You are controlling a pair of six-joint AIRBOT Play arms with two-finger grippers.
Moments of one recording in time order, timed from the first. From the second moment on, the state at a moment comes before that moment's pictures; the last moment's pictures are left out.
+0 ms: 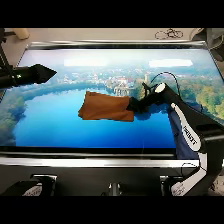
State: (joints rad) left arm 0.00 -1.10 1.33 0.87 -1.02 -1.34; right arm 0.13 -1.82 1.39 -0.79 1.10 1.48
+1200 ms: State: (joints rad) left arm 0.00 -1.10 1.32 0.89 -1.03 -1.29; right arm -0.69 -1.36 1.70 -0.96 1.58 1.78
